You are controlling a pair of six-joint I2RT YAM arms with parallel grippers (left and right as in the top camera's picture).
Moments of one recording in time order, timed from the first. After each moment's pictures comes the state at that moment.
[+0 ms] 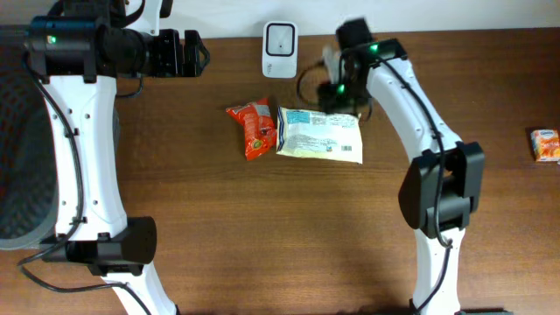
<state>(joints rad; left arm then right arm) -0.03 2.01 2.56 -1.51 0.33 -0.01 0.23 2.25 2.09 -1.07 -0.17 -0.05</state>
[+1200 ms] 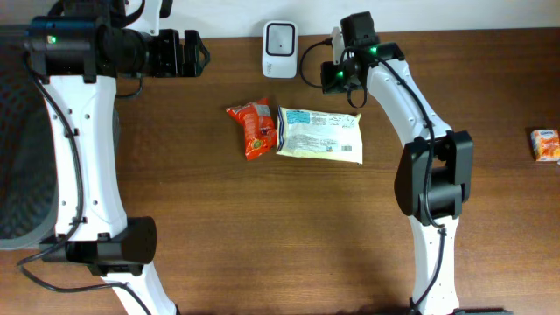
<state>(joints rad) -0.03 2.01 2.56 -1.51 0.33 -0.01 0.20 2.37 2.11 -0.80 -0.18 0.11</state>
